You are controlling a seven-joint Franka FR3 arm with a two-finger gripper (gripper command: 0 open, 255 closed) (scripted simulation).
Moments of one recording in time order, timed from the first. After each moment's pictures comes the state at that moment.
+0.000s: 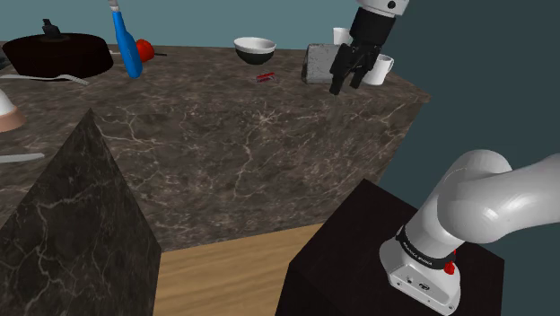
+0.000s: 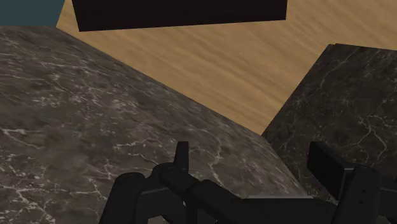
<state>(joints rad) 0.00 -0.78 0.02 -2.36 0.09 1.68 0.07</state>
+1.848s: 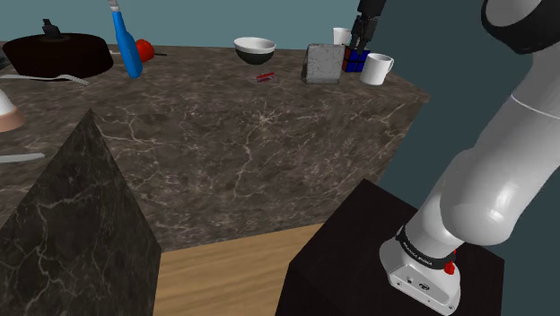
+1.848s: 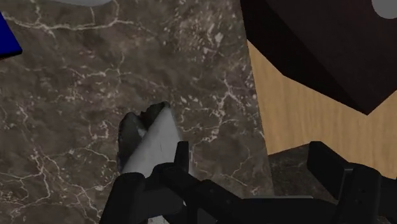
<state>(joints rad) 0.09 0.03 -0.70 -1.58 0.14 1.53 -1.32</state>
